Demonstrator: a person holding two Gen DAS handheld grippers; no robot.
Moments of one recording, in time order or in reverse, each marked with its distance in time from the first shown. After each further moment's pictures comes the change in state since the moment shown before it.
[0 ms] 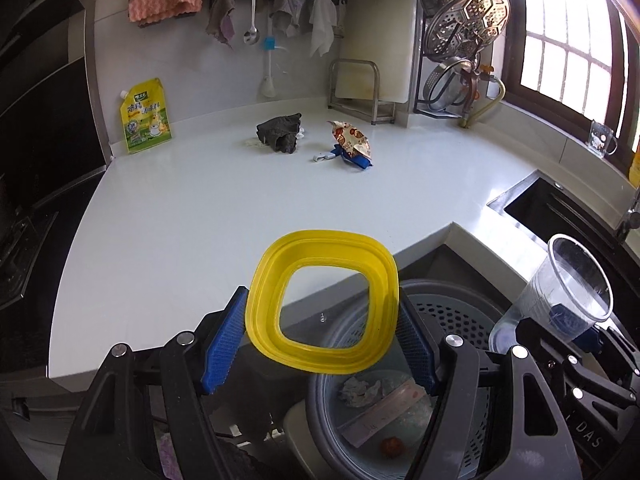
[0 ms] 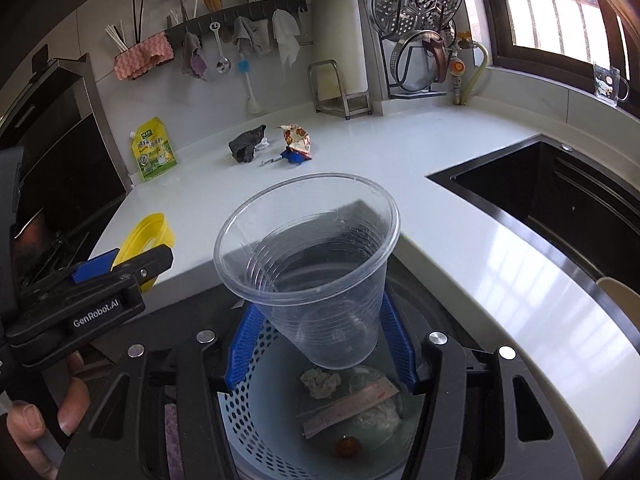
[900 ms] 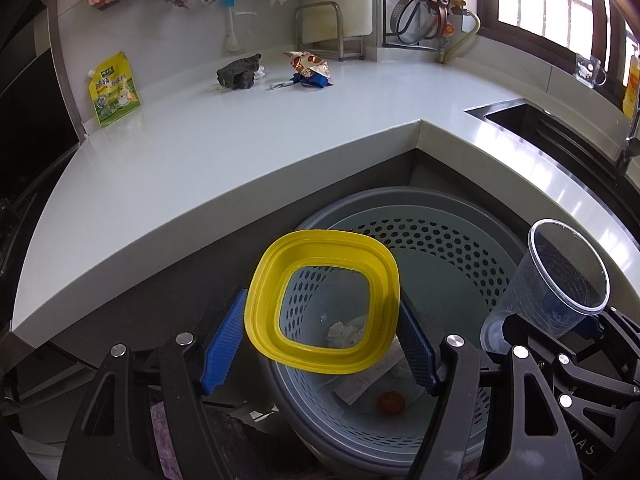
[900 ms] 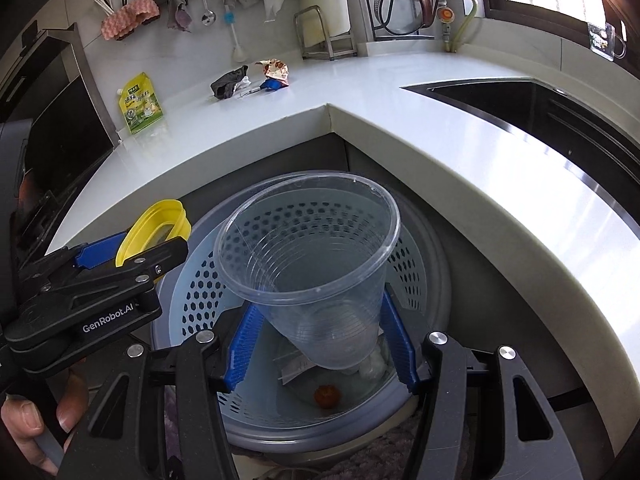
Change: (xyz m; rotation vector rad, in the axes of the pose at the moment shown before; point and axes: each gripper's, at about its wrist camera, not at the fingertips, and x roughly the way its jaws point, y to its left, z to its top) left arm 0.033 -0.042 -0.061 0.099 0.141 -0.005; right arm 0.018 -0.030 -0.062 0.004 0.136 -0.009
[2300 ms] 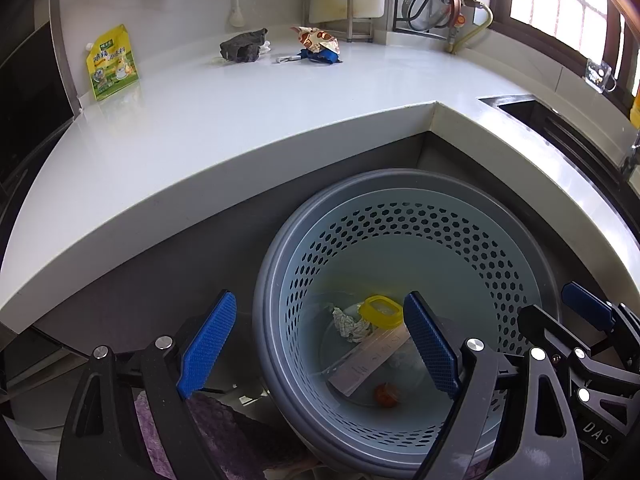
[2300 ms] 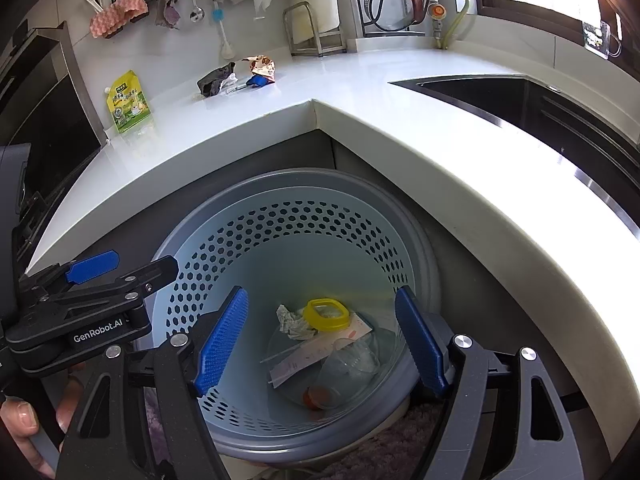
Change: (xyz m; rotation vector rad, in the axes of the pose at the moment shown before) left arm 0.018 0.011 -0.004 -0.044 0.055 -0.027; right arm 0.007 -0.008 0.004 0.009 0.001 -0.042
